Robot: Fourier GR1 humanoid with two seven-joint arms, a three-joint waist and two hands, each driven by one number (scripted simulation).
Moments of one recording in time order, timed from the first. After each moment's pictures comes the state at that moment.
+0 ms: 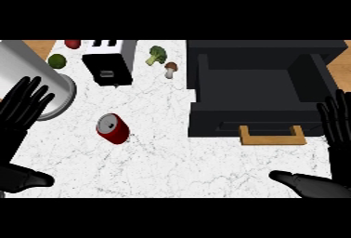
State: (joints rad) left arm -0.04 0.31 0.24 -1.84 0.44 -0.33 0.28; right arm 0.10 -0.08 -0.08 -2.07 -0.03 -0.05 0.17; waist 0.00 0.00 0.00
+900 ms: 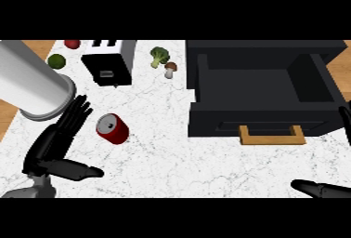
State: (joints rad) left arm -0.03 0.18 0.12 -1.54 0.12 -0.32 0.01; right arm 0.13 -0.11 -0.18 -2.13 -0.10 0.03 0.20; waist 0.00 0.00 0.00
